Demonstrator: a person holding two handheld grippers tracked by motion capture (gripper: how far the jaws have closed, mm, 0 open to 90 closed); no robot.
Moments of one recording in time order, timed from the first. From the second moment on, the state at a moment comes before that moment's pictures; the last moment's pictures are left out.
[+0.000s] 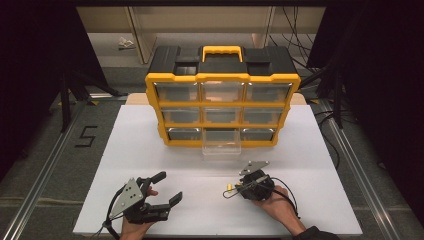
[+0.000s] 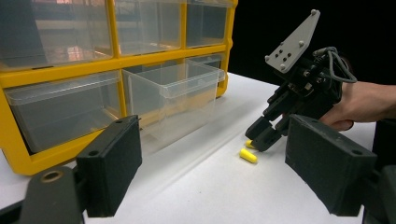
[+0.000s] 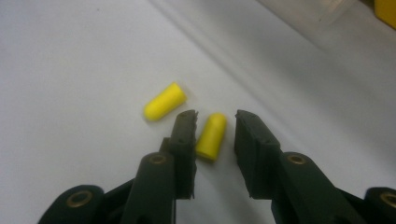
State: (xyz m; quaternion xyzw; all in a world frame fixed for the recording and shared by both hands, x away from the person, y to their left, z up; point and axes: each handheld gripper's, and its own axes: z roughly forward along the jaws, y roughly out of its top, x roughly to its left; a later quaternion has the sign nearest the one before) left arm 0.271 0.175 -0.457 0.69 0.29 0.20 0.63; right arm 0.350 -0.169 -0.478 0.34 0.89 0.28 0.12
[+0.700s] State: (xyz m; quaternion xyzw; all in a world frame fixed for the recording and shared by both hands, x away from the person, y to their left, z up) left arm 0.271 0.176 -0.457 0.69 0.29 0.20 0.63; right arm 0.346 -0.181 -0.439 0.34 0.86 0.35 0.16
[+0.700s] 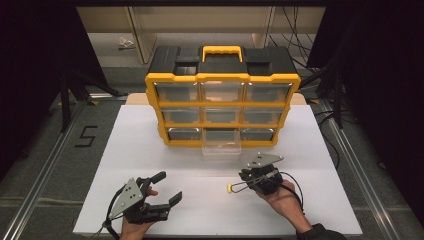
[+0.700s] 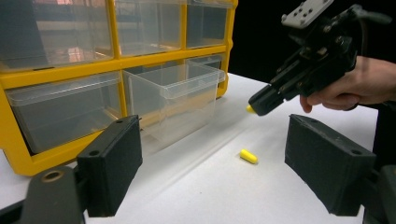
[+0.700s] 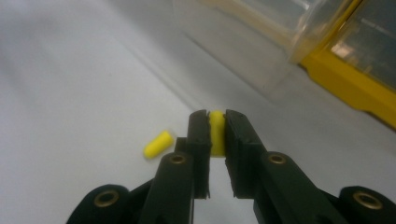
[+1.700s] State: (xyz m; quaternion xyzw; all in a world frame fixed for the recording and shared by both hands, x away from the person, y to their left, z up) left arm 0.271 0.176 -0.457 0.69 0.29 0.20 0.63; right arm 0.368 -0.173 -0.381 0.32 0.82 0.42 0.21
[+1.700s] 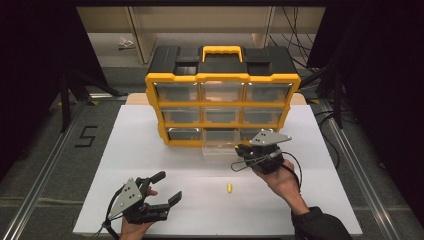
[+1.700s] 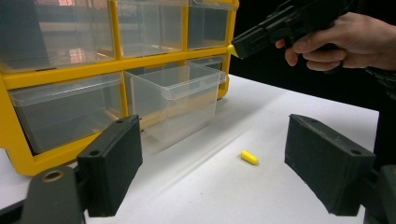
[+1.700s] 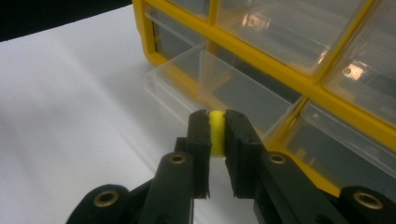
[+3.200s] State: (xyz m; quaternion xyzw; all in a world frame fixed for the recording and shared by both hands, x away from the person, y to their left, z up) left arm 0.270 0.179 -0.456 0.68 0.29 0.20 0.64; right arm 0.403 -0.166 -0.383 0.34 0.79 0.47 0.18
